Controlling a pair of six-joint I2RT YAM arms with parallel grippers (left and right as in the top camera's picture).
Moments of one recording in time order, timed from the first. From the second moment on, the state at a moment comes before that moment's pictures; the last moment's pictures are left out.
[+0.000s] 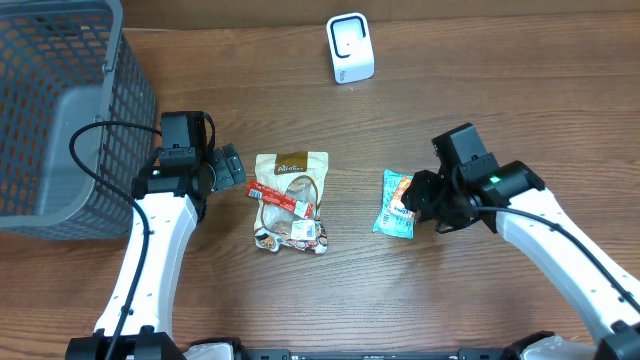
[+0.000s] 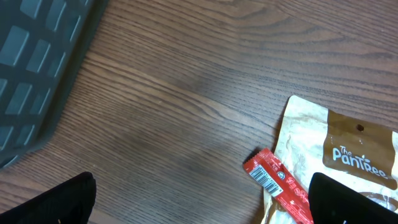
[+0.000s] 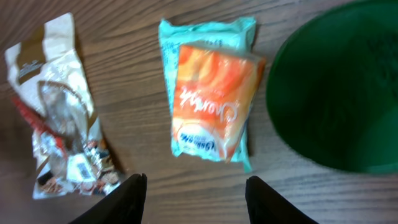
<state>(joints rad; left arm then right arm) 0.06 1.41 1.04 -0.71 -0.19 -0.30 0.42 1.47 1.02 -0.77 -0.22 0.74</state>
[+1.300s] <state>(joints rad) 0.06 1.41 1.04 -0.71 -0.19 -0.30 0.42 1.54 0.90 -0.56 -0.12 0.75</state>
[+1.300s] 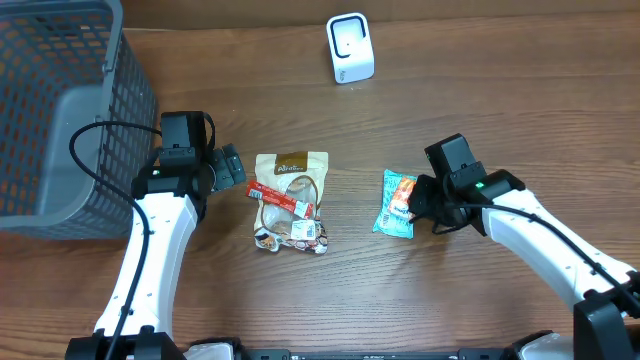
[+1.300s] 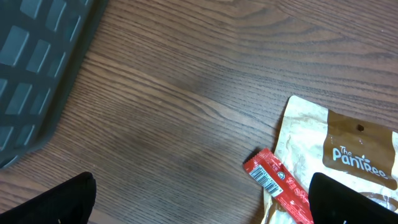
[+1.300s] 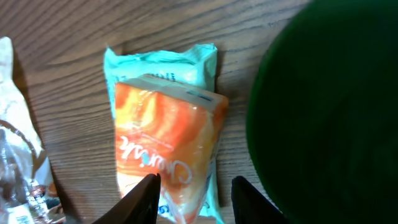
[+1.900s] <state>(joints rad) 0.06 1.41 1.04 -0.71 -0.19 -0.30 0.42 1.55 0.82 -0.43 -0.14 0.75</state>
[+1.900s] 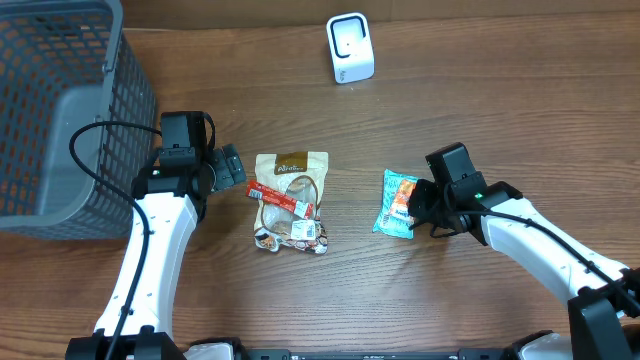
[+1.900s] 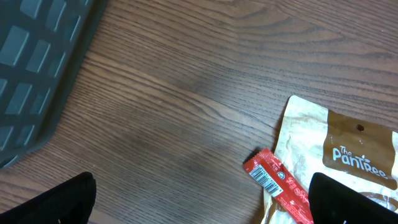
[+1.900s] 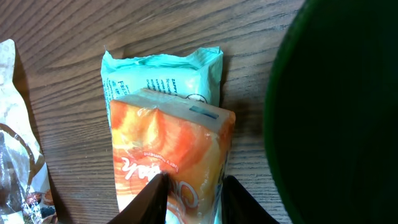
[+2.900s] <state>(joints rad) 0.06 1.41 1.04 -0.71 -0.19 -0.30 0.43 1.53 0.93 -0.48 -0.16 0.66</state>
